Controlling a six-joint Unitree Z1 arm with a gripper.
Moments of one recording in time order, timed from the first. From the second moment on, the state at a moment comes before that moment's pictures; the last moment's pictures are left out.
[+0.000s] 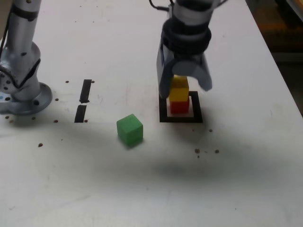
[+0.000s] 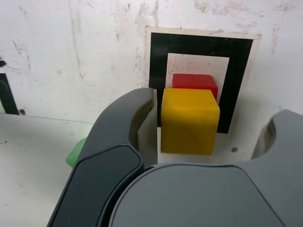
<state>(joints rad) -0.17 1.98 -1.58 1.29 0.11 -0.23</state>
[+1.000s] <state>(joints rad) -0.50 1.82 -1.13 1.12 0.09 -0.07</state>
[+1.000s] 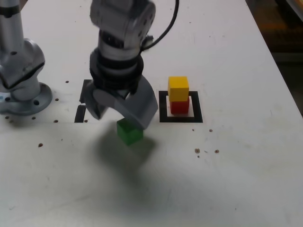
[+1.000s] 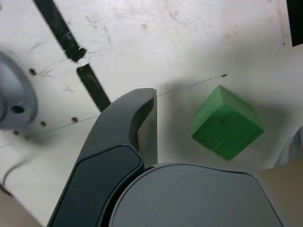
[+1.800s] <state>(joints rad) -0.50 1.85 -1.01 0.93 0.08 -0.09</state>
